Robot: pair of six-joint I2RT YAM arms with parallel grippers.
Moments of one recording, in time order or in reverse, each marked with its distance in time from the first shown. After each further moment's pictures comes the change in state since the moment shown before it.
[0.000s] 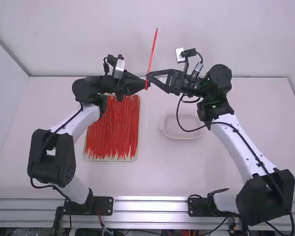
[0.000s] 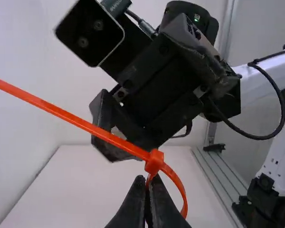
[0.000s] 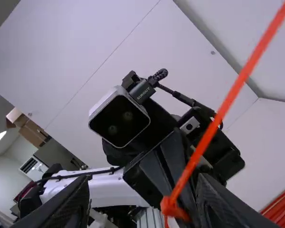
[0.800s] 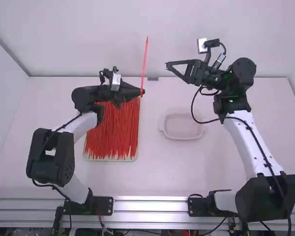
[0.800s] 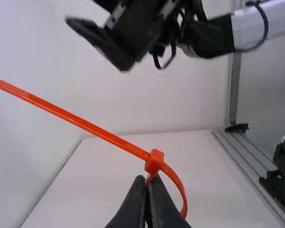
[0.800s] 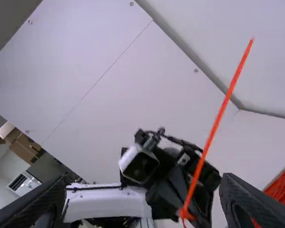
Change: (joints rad) left arm 0.051 0.000 -0.151 0.053 -0.009 0.209; right arm -0.169 0.000 0.059 -0.002 -0.097 0.087
